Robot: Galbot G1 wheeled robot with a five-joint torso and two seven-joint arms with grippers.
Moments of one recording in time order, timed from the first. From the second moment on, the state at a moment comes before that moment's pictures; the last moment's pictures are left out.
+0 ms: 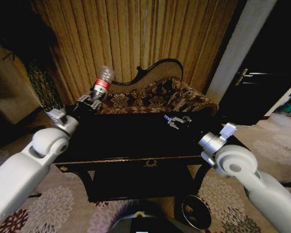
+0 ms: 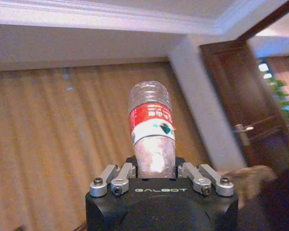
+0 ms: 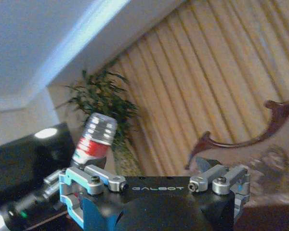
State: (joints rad) left arm 0.78 -0.57 -0.22 -2.10 -0.74 0.11 -0.01; right arm -1.06 0.65 0.48 2.33 1.49 -0.24 0.11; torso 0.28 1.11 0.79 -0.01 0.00
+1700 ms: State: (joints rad) left arm 0.31 -0.65 0.37 -2.23 -0.77 0.18 -0.11; right arm -0.82 0.72 0.36 2.19 1.54 -0.29 -0.04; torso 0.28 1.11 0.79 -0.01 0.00
